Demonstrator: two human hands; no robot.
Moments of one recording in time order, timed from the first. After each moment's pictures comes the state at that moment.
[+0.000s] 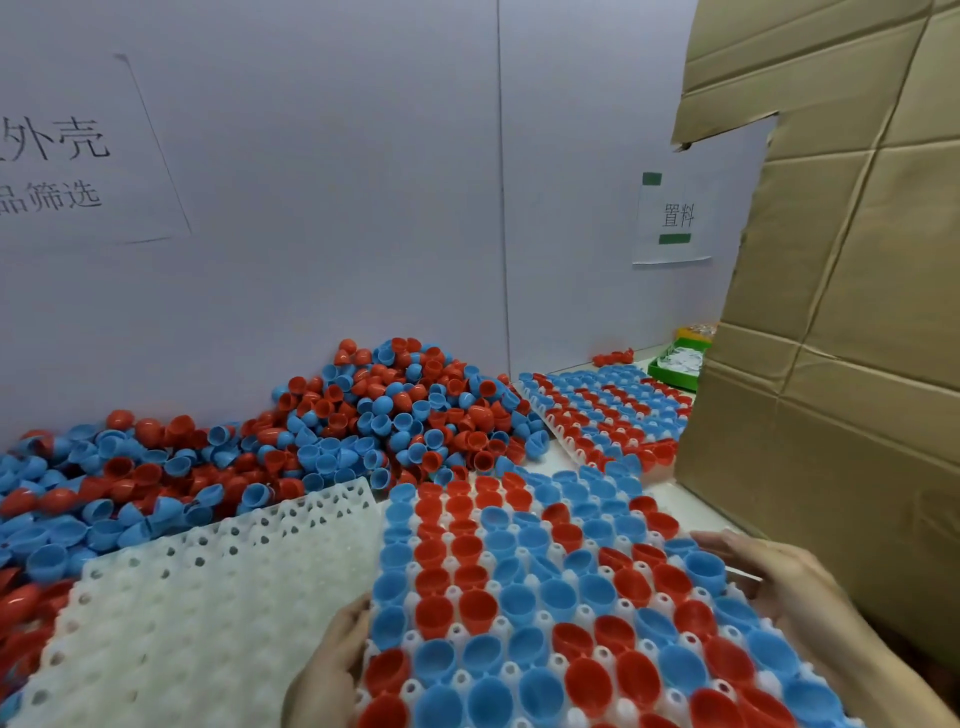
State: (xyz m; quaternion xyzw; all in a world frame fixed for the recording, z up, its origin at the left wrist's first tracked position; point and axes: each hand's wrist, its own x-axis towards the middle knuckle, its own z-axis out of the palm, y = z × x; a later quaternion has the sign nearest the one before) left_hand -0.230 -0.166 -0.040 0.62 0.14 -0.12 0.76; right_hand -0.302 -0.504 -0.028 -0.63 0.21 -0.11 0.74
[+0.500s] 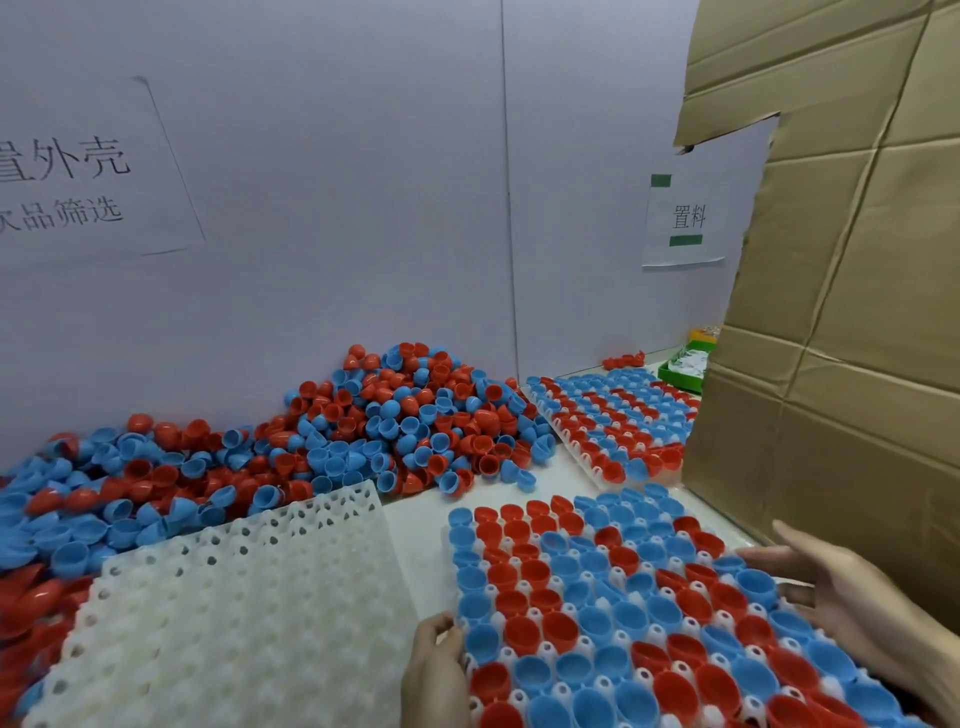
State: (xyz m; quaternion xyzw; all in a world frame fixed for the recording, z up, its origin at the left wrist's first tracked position) left_hand -0.260 -0.231 -0.039 0.62 0.24 -0.11 0.74; right_hand -0.299 -0.566 -0.036 -0.60 0.29 -0.03 0.75
